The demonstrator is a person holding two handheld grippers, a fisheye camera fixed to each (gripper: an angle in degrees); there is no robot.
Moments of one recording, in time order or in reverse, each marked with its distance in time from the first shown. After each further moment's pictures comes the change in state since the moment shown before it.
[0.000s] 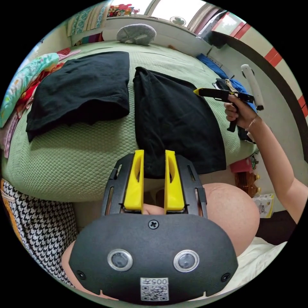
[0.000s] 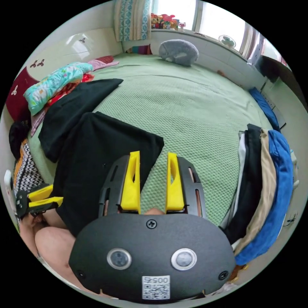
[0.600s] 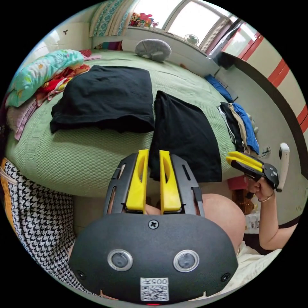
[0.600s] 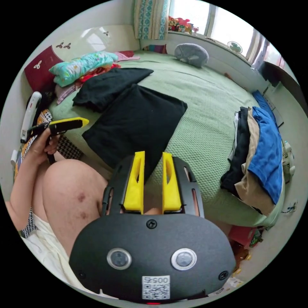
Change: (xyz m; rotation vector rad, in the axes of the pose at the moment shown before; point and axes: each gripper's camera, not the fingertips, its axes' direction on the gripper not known) left arm -0.005 0.000 -0.033 0.126 -0.025 -0.078; right arm -0.042 0.144 -0.096 0.016 0.007 -0.073
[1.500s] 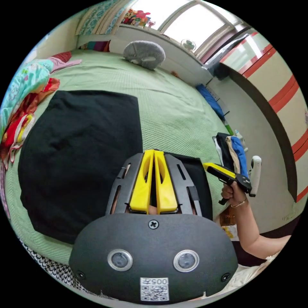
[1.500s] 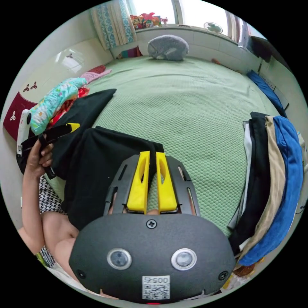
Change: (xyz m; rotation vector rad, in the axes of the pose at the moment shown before) left arm 0.002 -0.218 0.024 0.080 0.160 0.003; right arm 0.114 -0.133 0.056 0.044 -0.082 0.193
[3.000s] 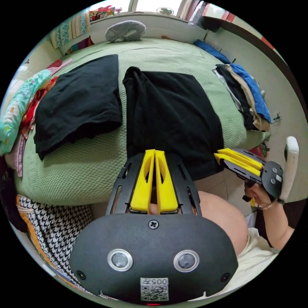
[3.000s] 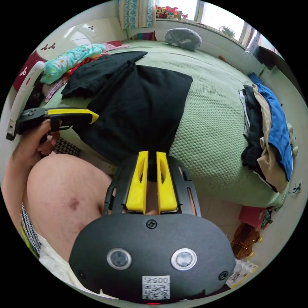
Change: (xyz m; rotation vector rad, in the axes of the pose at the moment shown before) left arm 0.132 0.116 -0.064 -0.260 -0.207 0.197; right arm -0.132 0.189 -0.043 -0.150 0.074 -0.098
